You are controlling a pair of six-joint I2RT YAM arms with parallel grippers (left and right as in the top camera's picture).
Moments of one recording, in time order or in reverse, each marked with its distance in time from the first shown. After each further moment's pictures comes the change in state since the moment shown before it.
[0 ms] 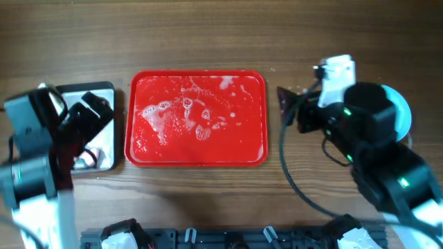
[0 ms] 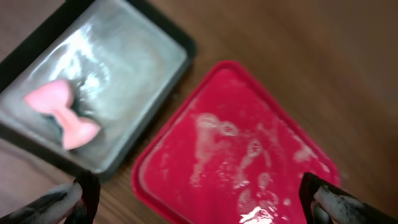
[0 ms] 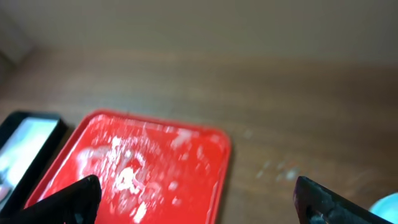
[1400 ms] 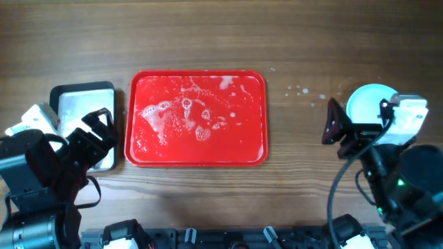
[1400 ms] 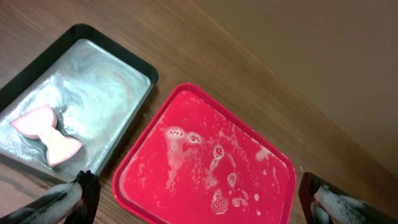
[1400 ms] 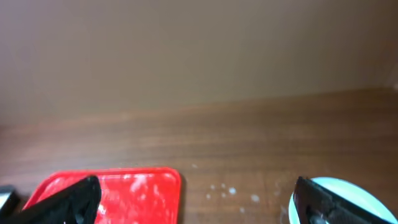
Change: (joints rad) left arm -0.049 -0.240 0.005 -0.016 0.007 0.000; right arm -0.034 -0.325 -0.118 0.008 0.256 0.056
